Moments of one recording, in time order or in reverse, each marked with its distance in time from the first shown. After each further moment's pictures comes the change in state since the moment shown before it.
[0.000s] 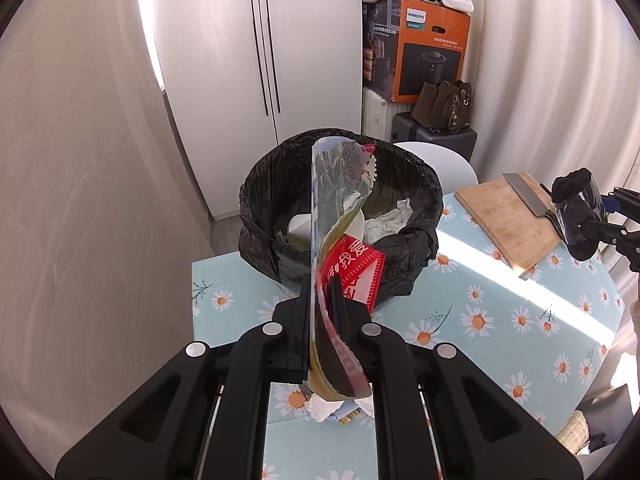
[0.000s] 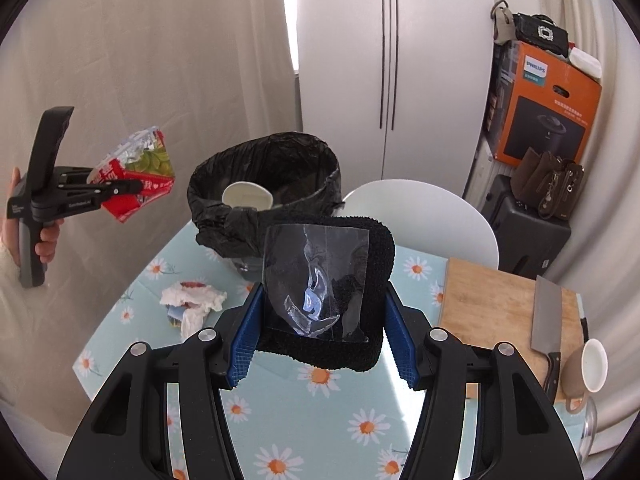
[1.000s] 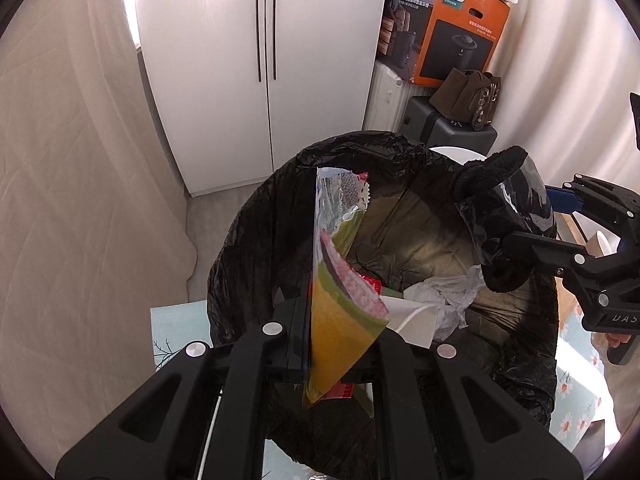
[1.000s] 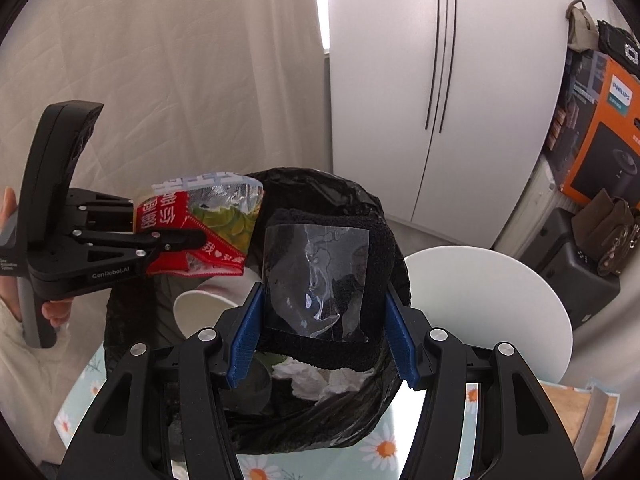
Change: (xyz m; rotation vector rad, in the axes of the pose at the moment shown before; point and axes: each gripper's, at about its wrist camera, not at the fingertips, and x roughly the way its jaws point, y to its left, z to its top) left arm 0.169 0.048 0.079 -0.073 0.133 -0.083; right arm 0.212 0.023 0.131 -0.073 0.084 0.080
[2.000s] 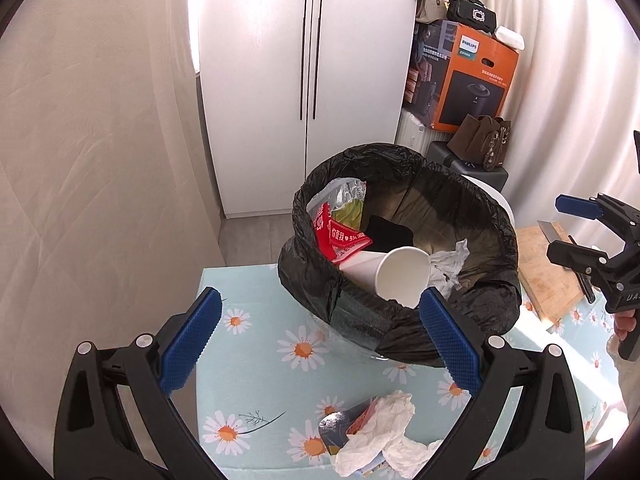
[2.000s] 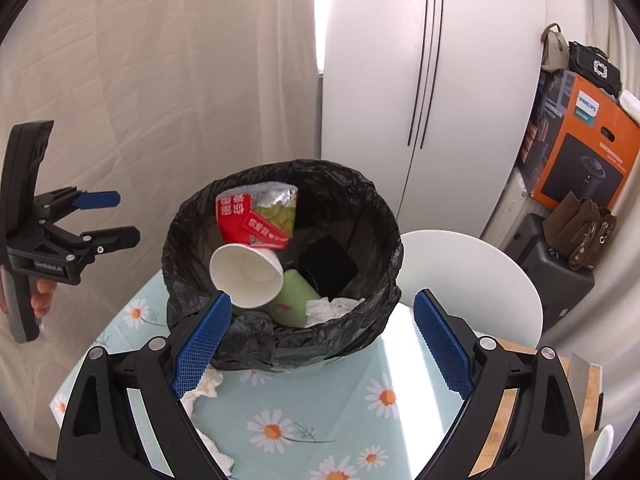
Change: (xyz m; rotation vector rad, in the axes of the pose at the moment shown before) left arm -0.107 0.008 -0.096 -0.095 -0.188 0.108; right arm -0.087 0.044 -0.059 -0.018 -0.081 -0.075
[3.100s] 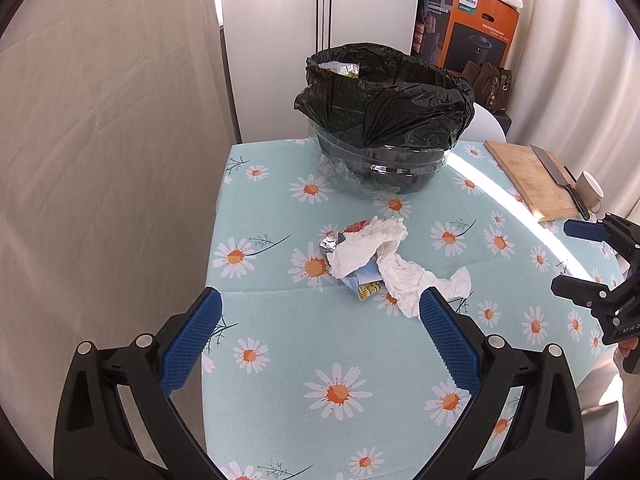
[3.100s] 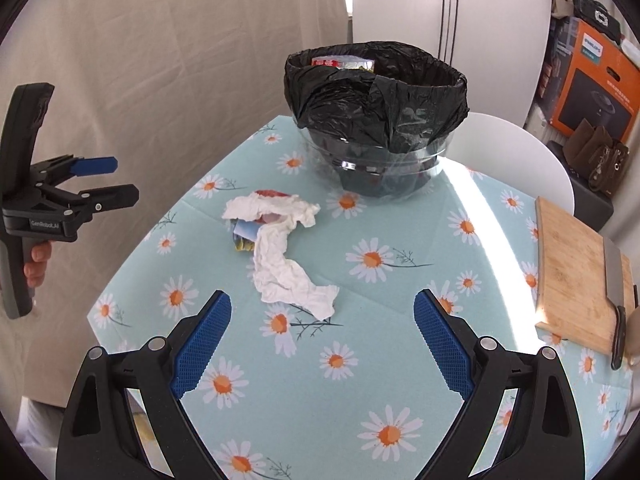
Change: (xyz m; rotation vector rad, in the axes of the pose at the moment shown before) left arm -0.088 -0.016 -0.156 -0.021 0.151 0.063; right arm -0.061 0.091 -0.163 0.037 0.178 0.088
